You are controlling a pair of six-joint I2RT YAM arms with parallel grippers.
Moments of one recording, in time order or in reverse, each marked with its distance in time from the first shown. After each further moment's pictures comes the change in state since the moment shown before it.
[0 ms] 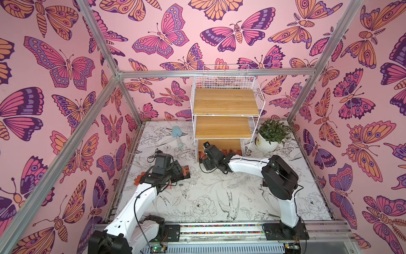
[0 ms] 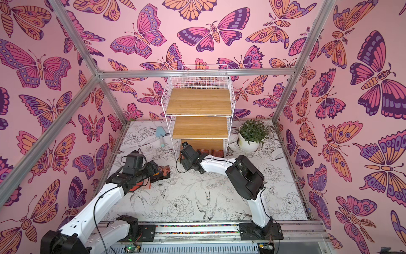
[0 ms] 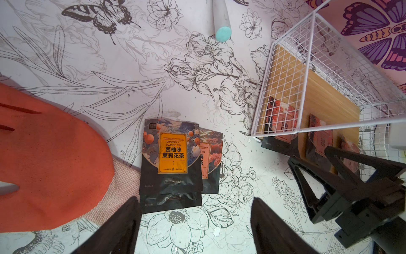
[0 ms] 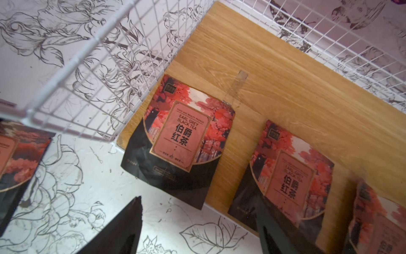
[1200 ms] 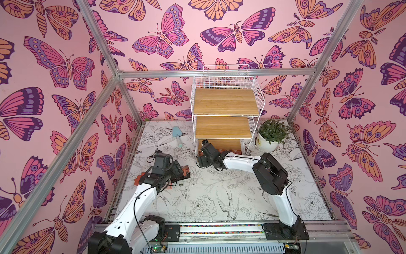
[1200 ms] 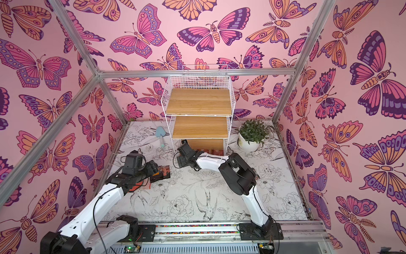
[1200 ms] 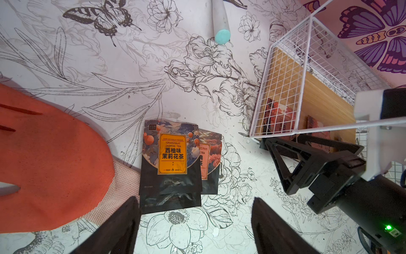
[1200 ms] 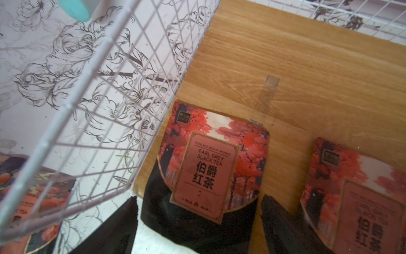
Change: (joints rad) left arm 0.006 -0.009 -0.002 0.002 0.003 0.000; right arm -0.011 0.134 0.141 0.003 -0.080 0.172
